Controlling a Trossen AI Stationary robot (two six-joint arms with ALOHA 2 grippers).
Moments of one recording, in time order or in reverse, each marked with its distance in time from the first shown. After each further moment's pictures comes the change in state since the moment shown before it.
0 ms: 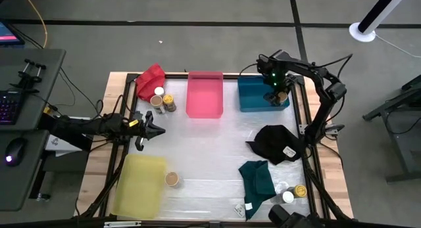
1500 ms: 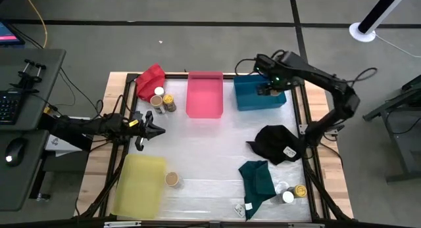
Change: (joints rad) left arm 0.000 0.000 0.000 0.000 0.000 0.000; right arm 0.247 -0.209 0.155 -0.014 0.094 0.701
